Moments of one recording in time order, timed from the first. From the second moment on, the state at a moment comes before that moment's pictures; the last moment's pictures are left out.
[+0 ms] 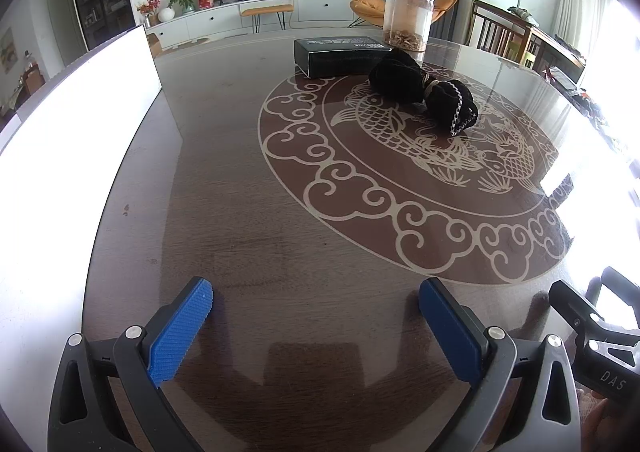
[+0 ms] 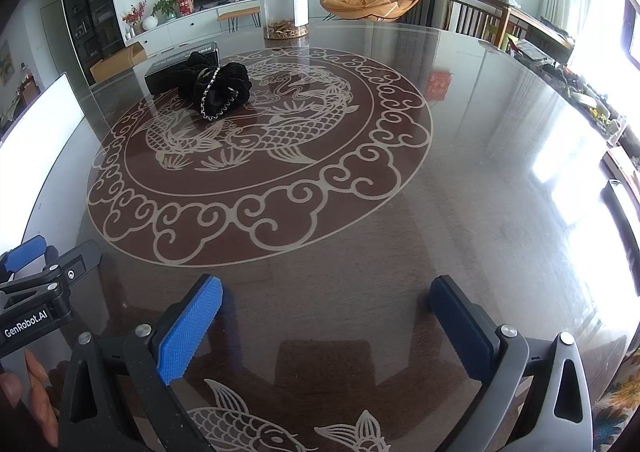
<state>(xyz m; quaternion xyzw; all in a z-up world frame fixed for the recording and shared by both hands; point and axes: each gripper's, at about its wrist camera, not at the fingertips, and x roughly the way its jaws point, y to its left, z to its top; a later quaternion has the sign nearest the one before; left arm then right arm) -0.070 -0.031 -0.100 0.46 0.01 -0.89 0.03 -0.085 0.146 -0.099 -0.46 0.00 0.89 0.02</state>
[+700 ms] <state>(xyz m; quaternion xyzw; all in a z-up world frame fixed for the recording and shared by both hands) -0.074 -0.034 -0.101 0.46 0.01 -0.89 0.03 -0.084 0.147 -0.099 -0.46 0.00 0.89 0.02</state>
